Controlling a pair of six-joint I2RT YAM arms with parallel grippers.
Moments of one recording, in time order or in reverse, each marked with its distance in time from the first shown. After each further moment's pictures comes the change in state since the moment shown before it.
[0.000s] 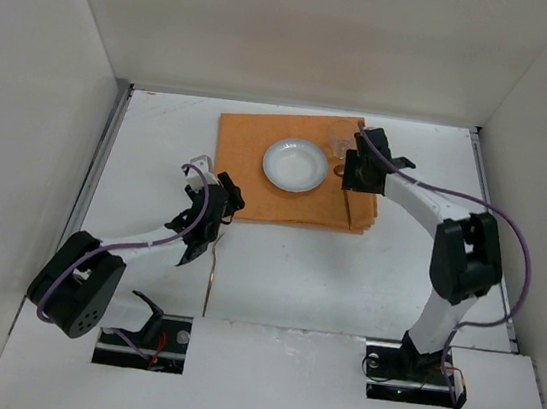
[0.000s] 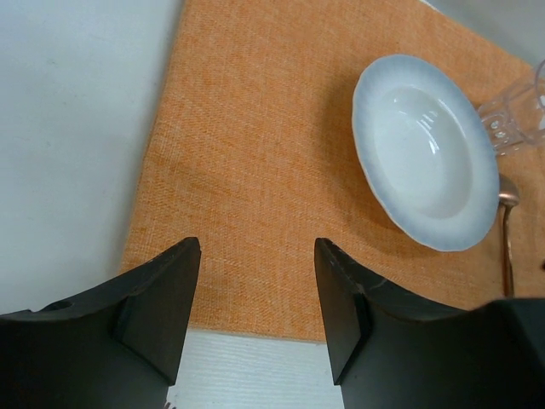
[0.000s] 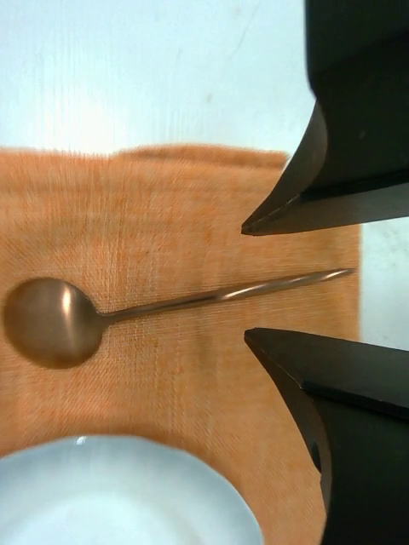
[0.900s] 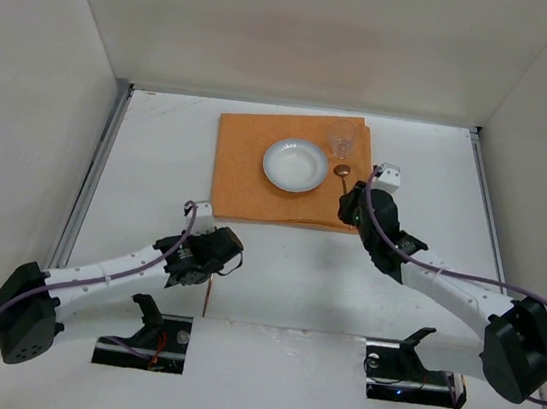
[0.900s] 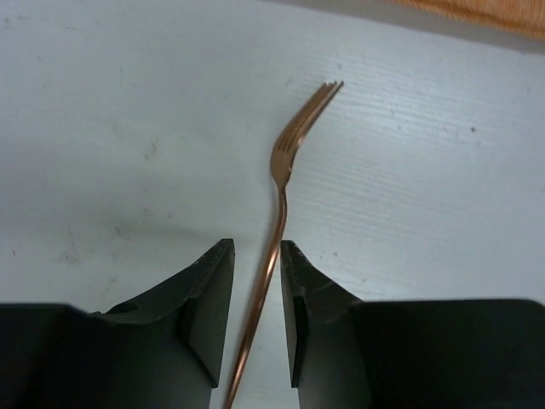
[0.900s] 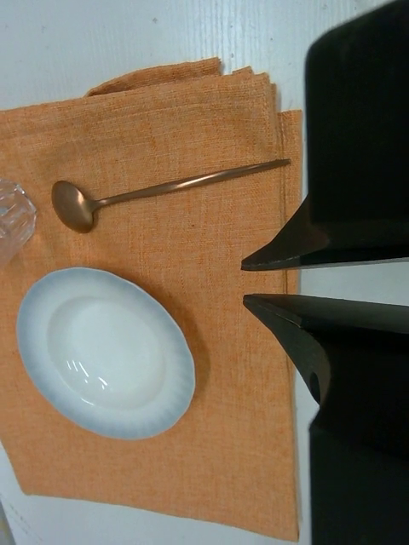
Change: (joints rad) left arm -0.340 -0.304 0.094 -1.149 -0.111 -0.322; right arm 0.255 -0.621 -0.698 0.636 0.206 0.241
